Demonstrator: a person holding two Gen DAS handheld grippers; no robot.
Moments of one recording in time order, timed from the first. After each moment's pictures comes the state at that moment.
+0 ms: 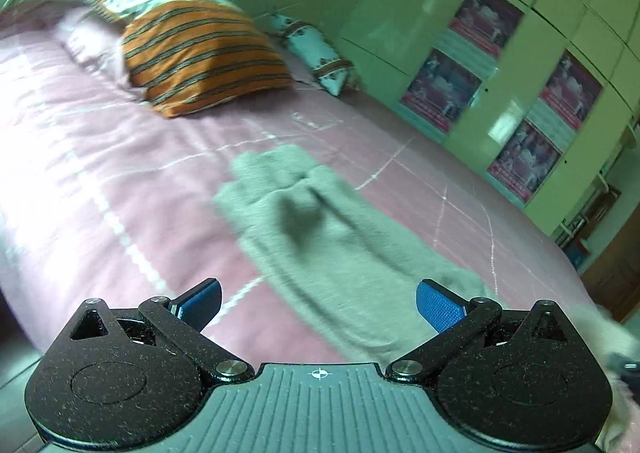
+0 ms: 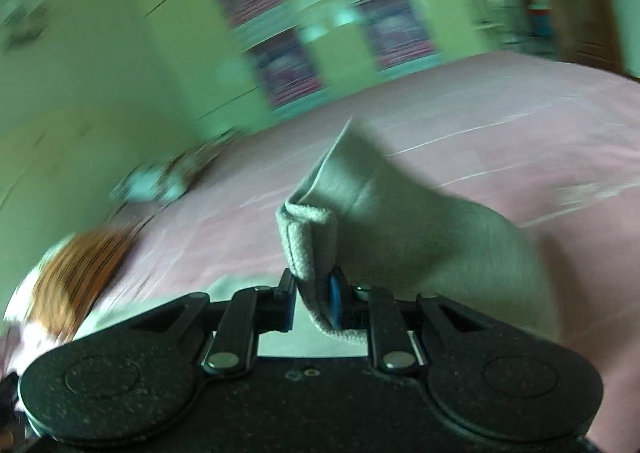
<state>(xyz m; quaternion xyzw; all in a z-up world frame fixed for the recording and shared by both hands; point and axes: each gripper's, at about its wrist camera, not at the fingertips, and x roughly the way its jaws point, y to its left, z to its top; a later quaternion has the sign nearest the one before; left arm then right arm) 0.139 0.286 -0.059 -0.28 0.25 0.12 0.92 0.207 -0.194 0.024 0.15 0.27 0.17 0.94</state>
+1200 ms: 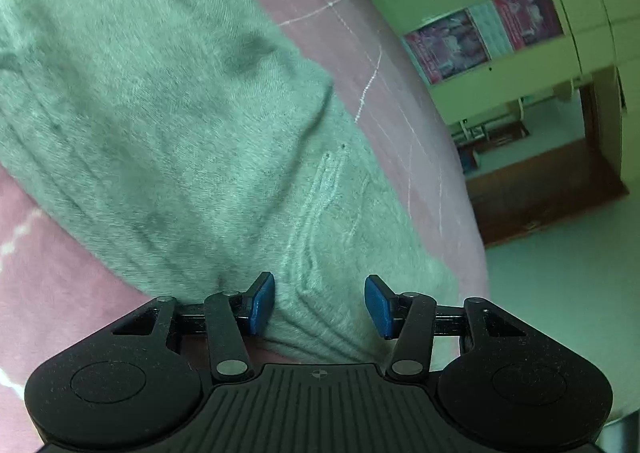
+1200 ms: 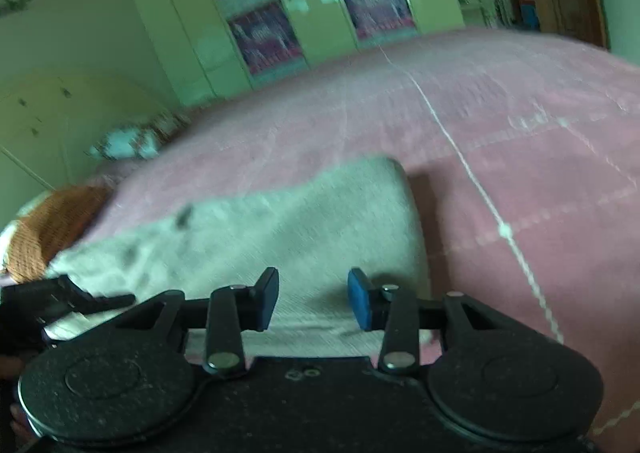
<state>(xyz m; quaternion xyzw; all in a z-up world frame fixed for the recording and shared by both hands) 0.251 0.135 -0.109 -0.44 0.41 -0.12 0.79 0.165 -0.263 -0.036 0.16 0.32 0.09 0.93</state>
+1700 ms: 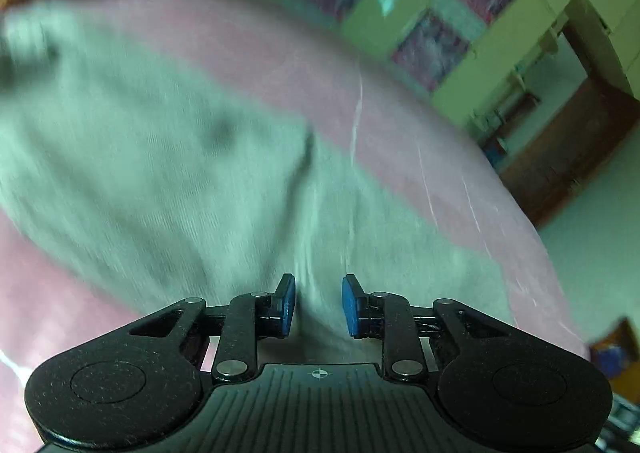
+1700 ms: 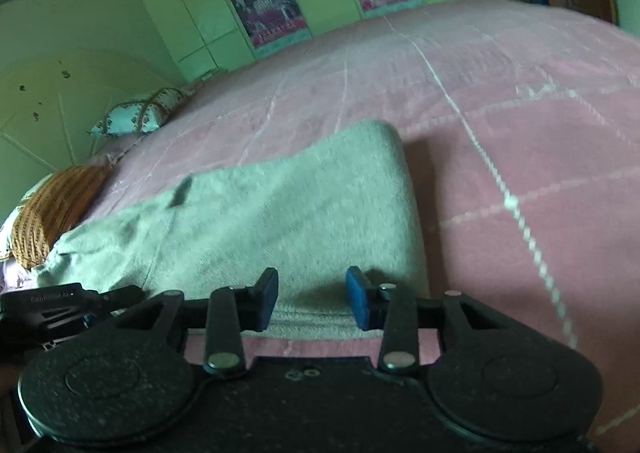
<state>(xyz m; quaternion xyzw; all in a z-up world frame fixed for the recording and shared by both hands) 0.212 0.097 -0.064 -0.25 0.32 -0.06 0.91 0.160 -0.272 -0.025 0.16 0.31 0.12 0.93</state>
